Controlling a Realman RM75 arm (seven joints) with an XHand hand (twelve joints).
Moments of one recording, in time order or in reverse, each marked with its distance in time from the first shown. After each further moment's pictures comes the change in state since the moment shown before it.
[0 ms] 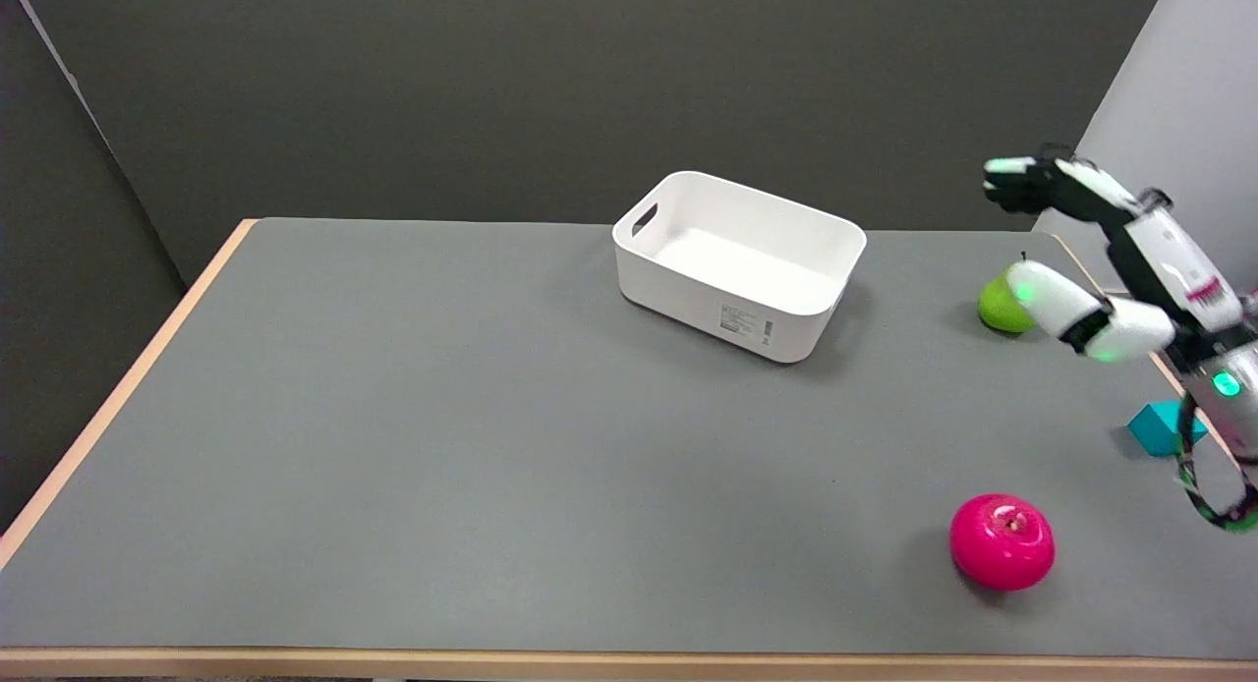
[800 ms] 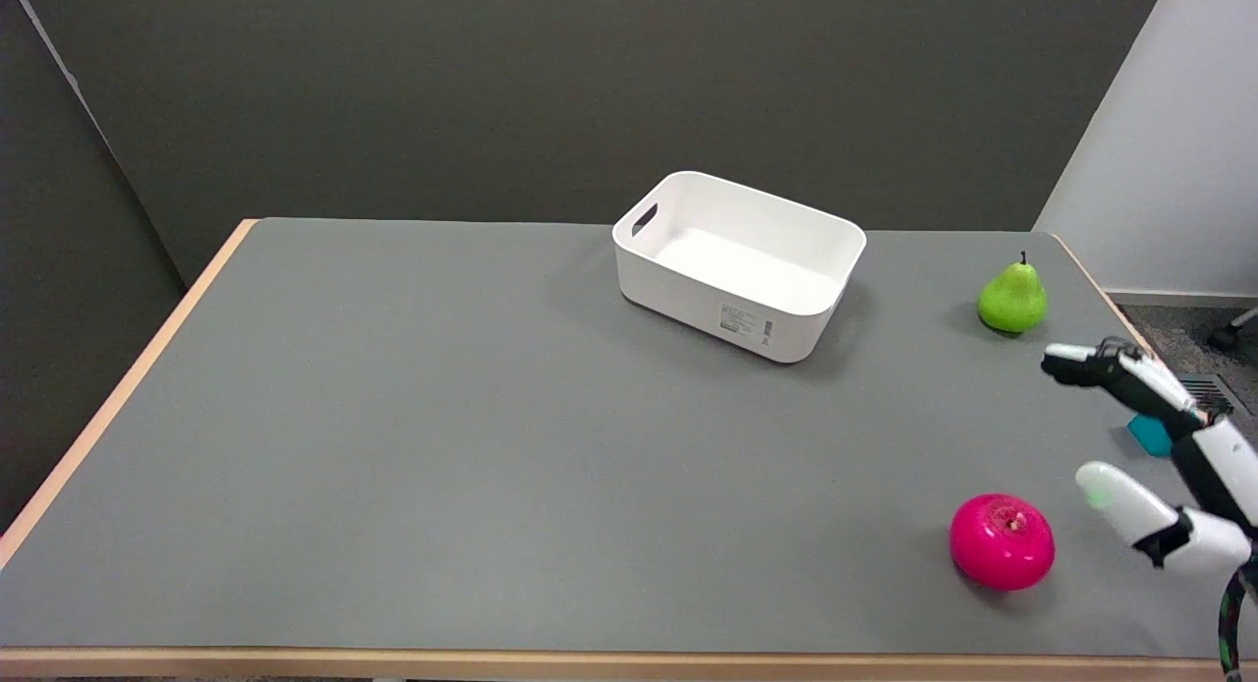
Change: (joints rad) arm -0.126 -0.119 -0.168 -0.412 0.111 0.476 -0.025
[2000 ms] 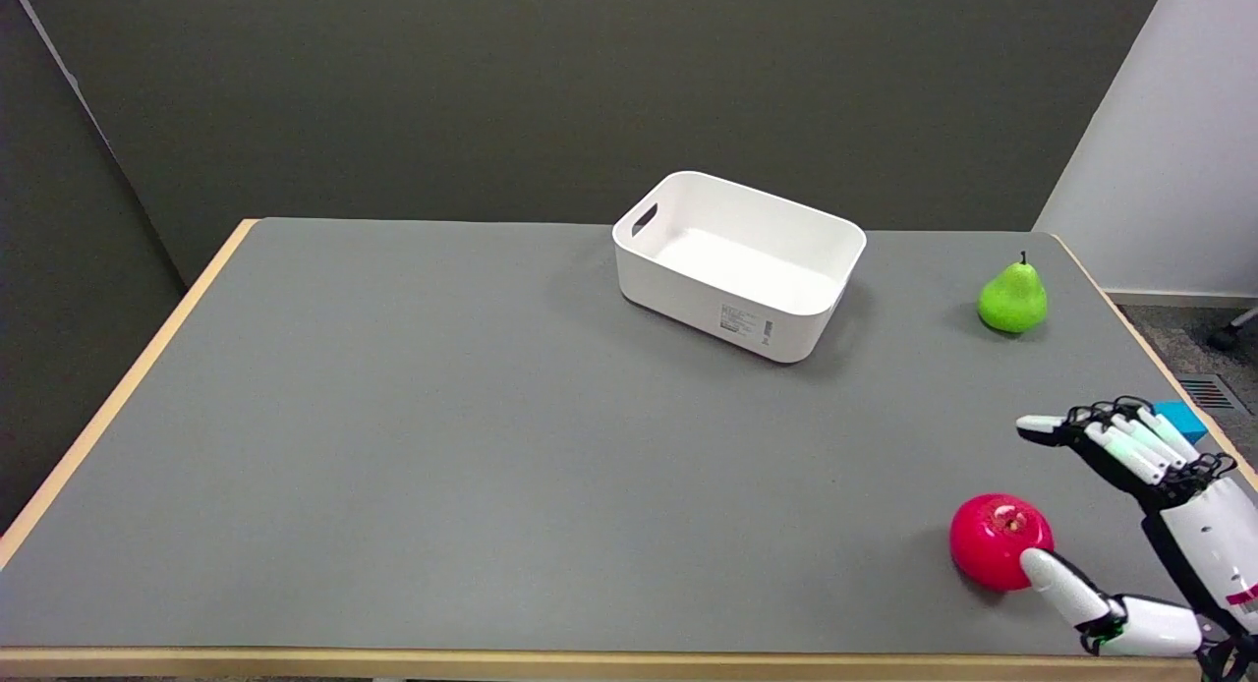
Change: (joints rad) arm -0.071 -0.024 -0.195 0.001 0.104 0.136 -0.473
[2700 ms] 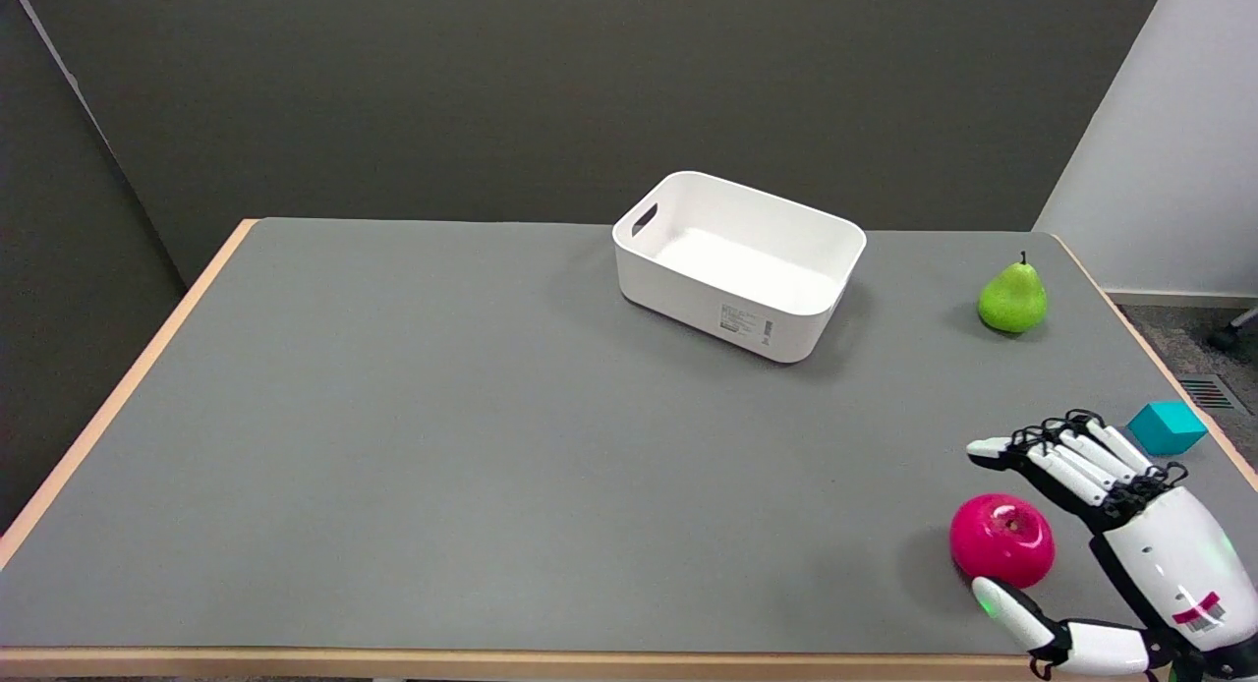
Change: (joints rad) arm -0.042 0.016 -0.074 0.099 -0.029 -0.042 -0.201
